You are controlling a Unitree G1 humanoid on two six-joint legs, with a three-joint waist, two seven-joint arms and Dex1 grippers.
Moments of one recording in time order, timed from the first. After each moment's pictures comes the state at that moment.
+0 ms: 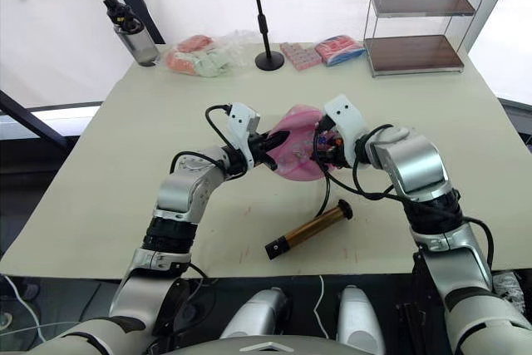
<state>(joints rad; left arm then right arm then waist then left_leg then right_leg) -0.56 0.23 -0.05 0.14 -0.20 0.54 -0.63 -0.72 -0.34 0.17 -0.19 0.14 1.31 0.66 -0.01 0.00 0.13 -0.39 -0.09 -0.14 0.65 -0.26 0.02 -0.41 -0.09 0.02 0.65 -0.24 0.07</state>
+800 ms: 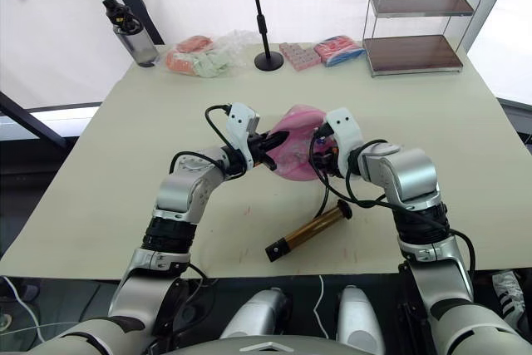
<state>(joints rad) -0.56 0.23 -0.05 0.14 -0.20 0.54 -0.63 -0.67 -0.25 0.10 -0.16 0.25 1.35 0.47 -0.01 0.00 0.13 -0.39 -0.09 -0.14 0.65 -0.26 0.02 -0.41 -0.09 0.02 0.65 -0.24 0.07</state>
